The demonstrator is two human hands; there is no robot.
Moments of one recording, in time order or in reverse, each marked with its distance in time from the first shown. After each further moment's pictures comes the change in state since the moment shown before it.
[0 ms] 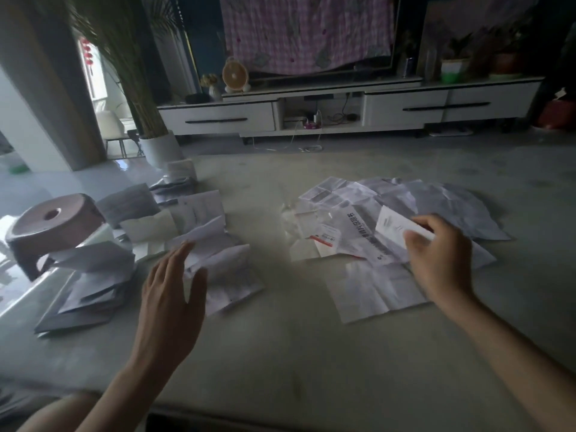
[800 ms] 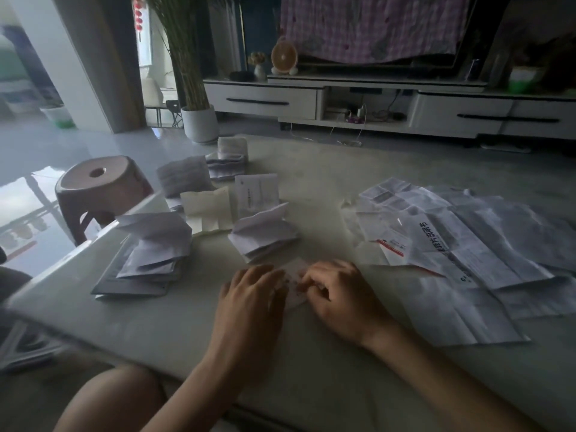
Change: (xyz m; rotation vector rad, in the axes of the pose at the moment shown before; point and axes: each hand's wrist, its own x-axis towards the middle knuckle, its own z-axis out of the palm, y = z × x) left_hand -0.011 -0.018 0.012 0.110 -0.197 -0.013; right_hand -0.082 -0.108 0.121 0.021 -0.817 -0.477
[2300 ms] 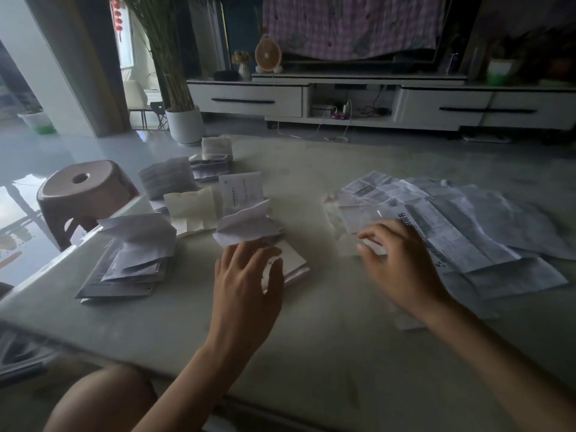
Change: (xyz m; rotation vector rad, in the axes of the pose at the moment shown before) left_hand 0.010 0.019 0.003 -0.126 0.288 0.091; right_hand -0.024 0.042 -0.063 -0.157 0.366 0.187
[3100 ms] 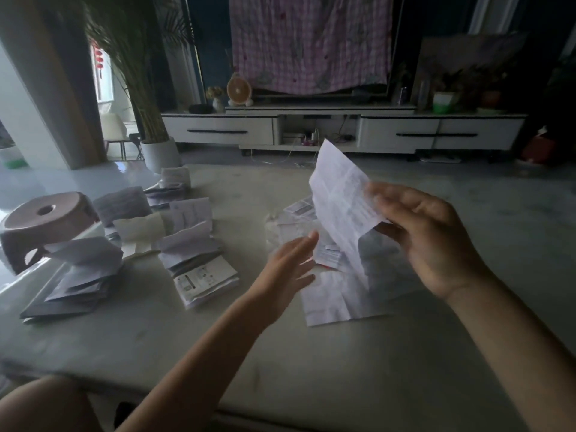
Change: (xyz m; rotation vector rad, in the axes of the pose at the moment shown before) left_hand 0.035 0.136 0.055 -1.203 -0.699 -0.747; right_hand -0.013 0.022 -0.154 0.993 0.048 0.263
